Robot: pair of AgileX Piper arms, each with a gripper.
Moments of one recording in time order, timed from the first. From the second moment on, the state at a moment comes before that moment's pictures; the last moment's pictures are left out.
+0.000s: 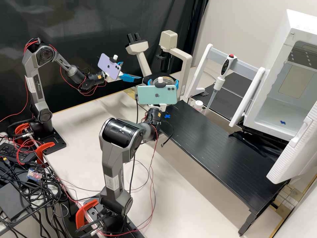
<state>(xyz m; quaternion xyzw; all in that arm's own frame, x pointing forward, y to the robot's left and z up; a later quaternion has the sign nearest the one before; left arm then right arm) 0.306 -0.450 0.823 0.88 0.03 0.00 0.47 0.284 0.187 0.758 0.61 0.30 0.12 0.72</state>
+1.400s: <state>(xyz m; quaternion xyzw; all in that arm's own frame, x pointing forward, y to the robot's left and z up) 0.306 -0.450 0.823 0.88 0.03 0.00 0.47 0.432 0.236 0.617 0.65 0.29 -0.05 0.70</state>
